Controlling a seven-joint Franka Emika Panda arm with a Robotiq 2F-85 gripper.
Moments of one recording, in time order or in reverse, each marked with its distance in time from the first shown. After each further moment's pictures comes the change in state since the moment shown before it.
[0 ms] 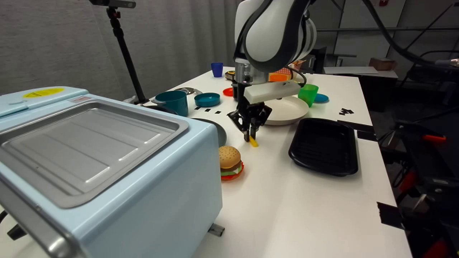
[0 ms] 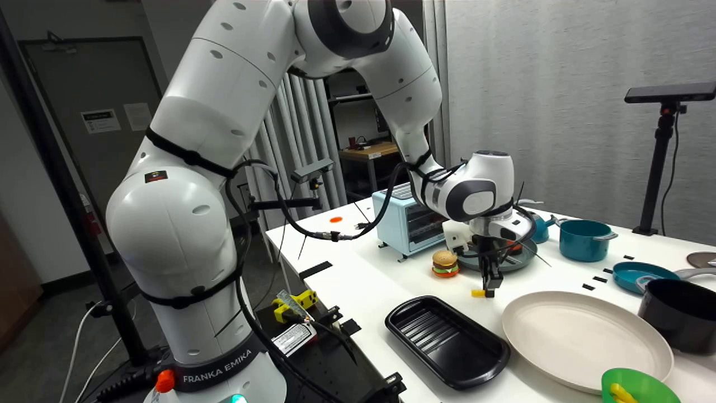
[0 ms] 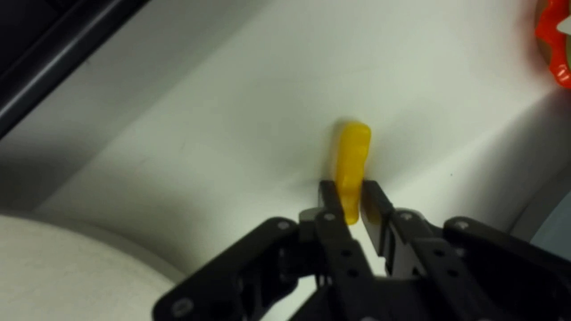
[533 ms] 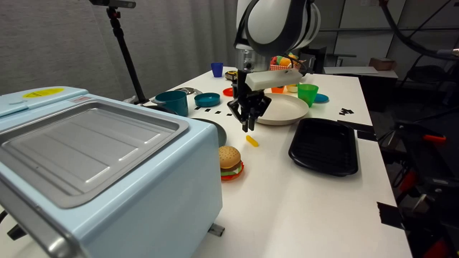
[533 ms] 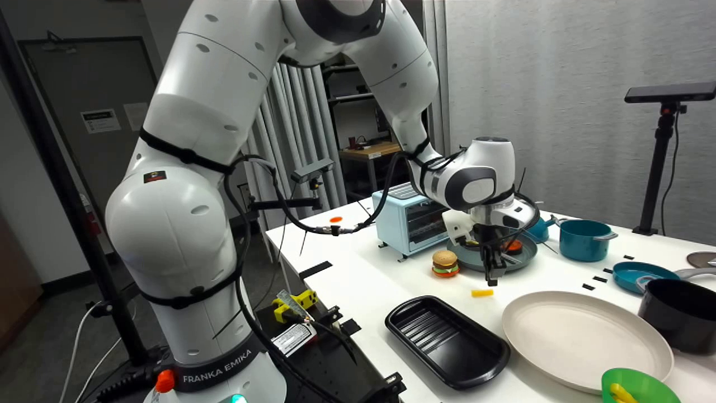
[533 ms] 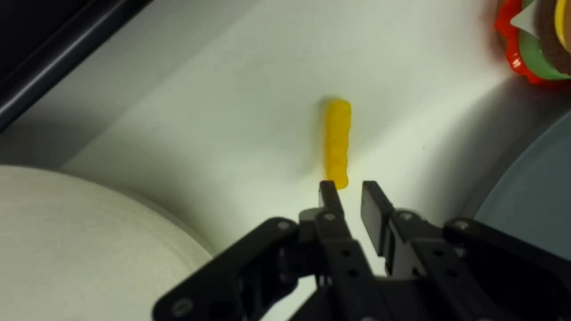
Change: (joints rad) arm -0.008 -0.072 0.001 -0.037 0.000 0.000 -0.041
